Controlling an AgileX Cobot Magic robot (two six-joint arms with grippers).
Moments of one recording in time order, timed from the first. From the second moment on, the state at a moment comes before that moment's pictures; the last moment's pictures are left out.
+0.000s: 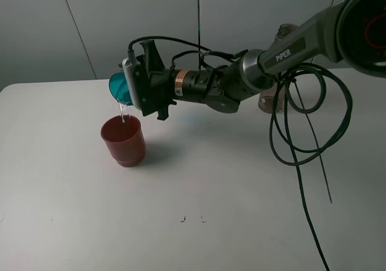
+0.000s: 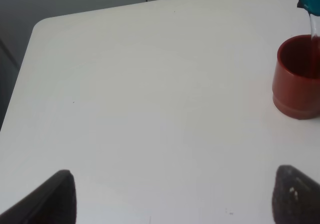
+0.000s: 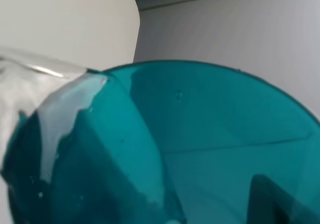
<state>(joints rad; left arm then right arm) 0.05 0.00 -0.52 -0.02 1.09 0.14 0.65 2.31 -1.36 -0.64 -0.73 -0.97</state>
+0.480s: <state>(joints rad) 0.05 0.00 -0.52 -0.02 1.09 0.14 0.65 2.31 -1.36 -0.64 -0.74 -1.12</state>
